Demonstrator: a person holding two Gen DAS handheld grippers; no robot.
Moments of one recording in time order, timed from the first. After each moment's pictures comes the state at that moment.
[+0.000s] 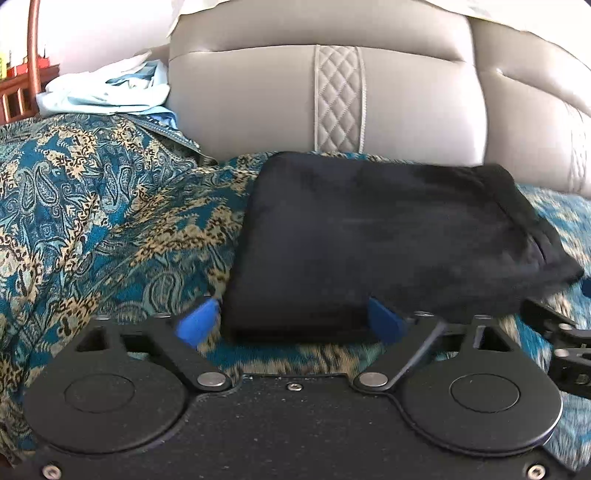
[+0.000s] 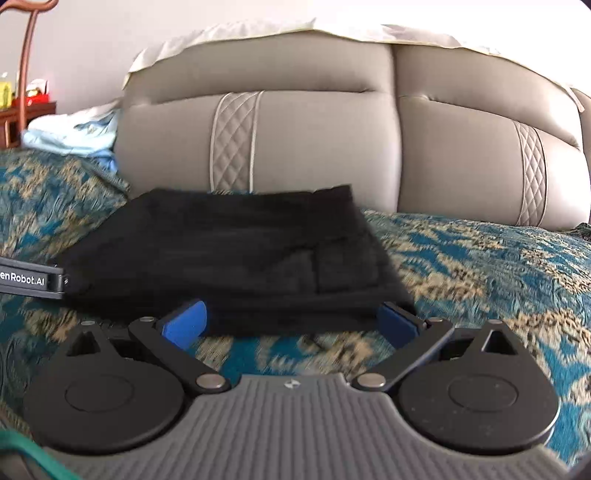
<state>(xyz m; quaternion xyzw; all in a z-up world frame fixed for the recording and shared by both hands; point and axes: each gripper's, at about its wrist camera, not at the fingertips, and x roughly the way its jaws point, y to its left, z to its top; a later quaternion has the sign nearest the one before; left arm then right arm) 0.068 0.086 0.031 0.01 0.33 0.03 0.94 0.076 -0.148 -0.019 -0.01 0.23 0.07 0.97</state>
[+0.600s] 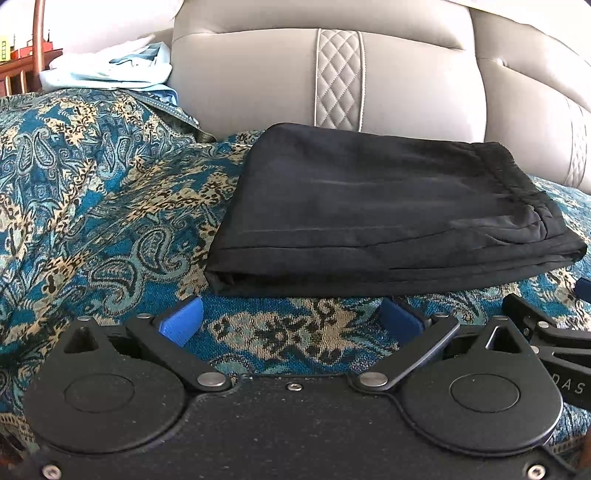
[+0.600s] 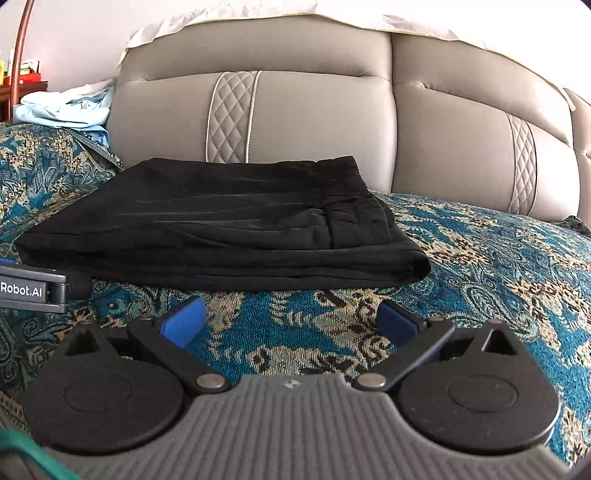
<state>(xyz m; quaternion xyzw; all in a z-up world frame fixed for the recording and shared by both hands) 0.055 0.083 0.006 -0.01 0.34 0.04 0.94 0.068 -0.131 -0.041 -0.02 0.24 0.05 0.97</state>
